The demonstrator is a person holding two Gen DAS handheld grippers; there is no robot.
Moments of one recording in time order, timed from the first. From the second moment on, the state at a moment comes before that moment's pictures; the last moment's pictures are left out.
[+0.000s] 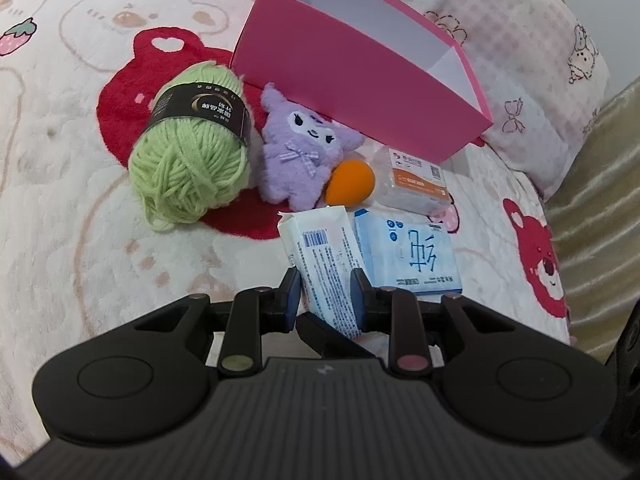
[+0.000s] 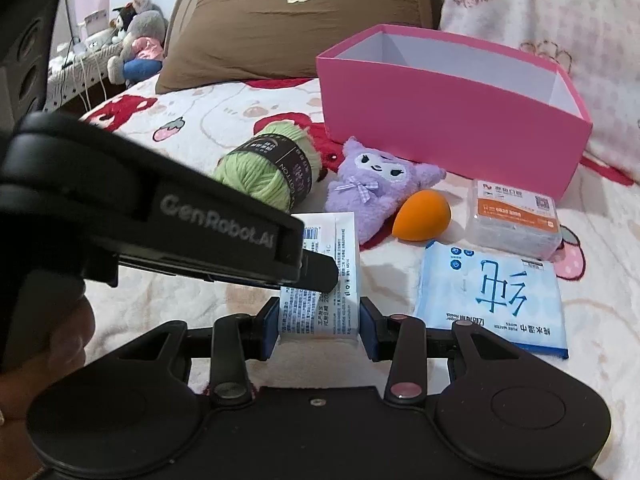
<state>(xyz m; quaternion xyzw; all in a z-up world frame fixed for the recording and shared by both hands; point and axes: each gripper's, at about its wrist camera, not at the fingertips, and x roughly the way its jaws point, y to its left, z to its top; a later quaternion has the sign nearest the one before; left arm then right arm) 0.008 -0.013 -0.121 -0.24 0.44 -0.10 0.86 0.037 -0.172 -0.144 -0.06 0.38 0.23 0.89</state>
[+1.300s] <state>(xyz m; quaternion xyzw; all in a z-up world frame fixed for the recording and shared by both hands) 0.068 -0.040 0.023 -0.20 0.42 -0.15 0.87 0.075 -0.209 -0.021 0.00 0.33 0.21 0.92</state>
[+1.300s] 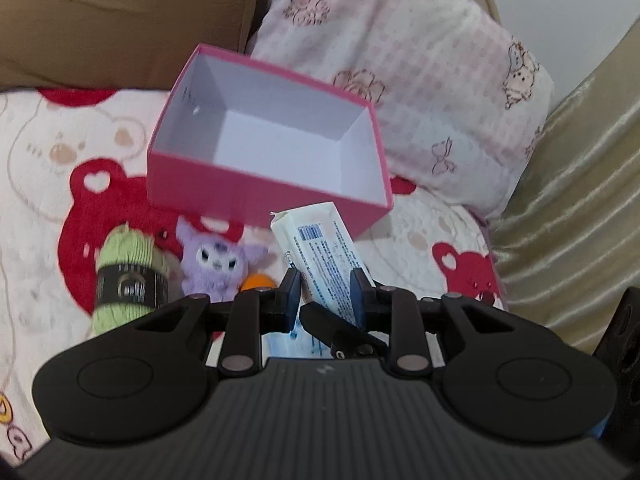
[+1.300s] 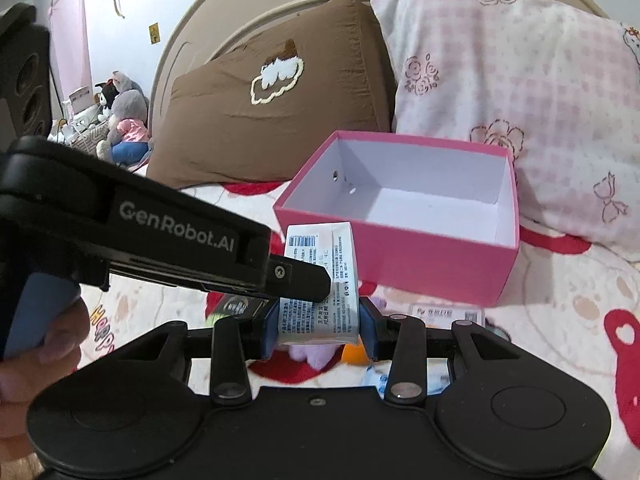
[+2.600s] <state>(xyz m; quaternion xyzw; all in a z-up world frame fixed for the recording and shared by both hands) 0.315 -0.089 -0.002 -0.14 0.47 -0.19 0.85 0.288 -0.254 -0.049 0.07 0.35 0.12 0.93</state>
